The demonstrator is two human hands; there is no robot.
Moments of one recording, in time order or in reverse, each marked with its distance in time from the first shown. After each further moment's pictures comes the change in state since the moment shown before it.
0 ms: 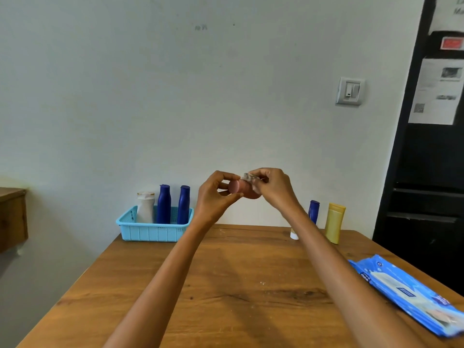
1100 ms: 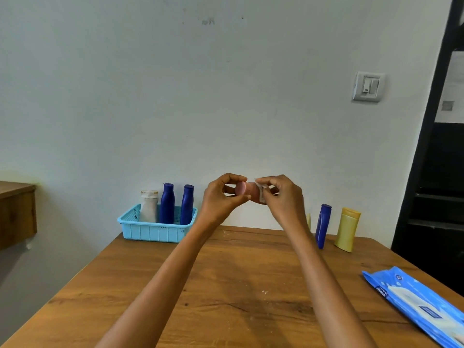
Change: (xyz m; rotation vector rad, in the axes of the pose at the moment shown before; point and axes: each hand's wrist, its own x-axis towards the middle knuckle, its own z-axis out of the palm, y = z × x) left_hand 0.002 0.001 0.012 -0.018 -0.030 -0.133; right_hand -0.012 0.038 0.012 -0.010 0.179 -0.159
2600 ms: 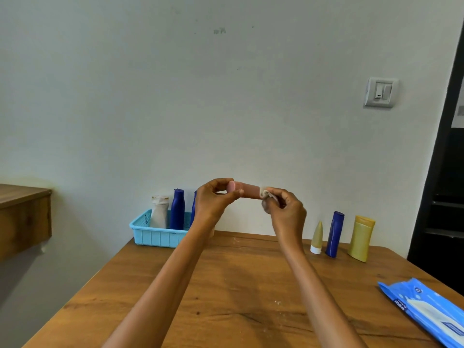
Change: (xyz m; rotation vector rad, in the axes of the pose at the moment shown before) left_hand 0.006 -0.004 -0.024 -0.096 0.238 -0.256; right_hand -0.016 -0.004 0.034 0.292 0.197 0.154
